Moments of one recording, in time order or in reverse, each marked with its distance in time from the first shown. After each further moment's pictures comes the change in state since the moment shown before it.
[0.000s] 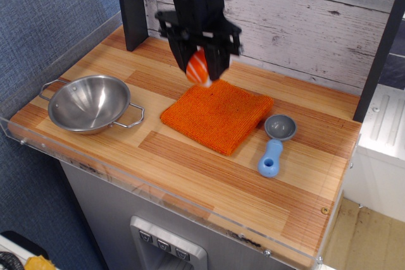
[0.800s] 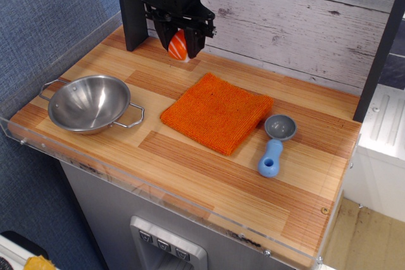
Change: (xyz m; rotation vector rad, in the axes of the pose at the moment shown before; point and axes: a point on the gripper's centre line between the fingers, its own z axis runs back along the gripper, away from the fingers) arm 0.044 0.065 -0.034 0.089 -0.012 0.000
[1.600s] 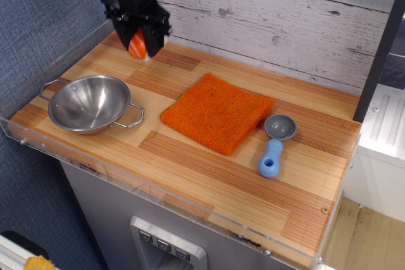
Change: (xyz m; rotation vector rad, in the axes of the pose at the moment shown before) arm -0.023 0.051 -0.006 0.011 0.030 0.032
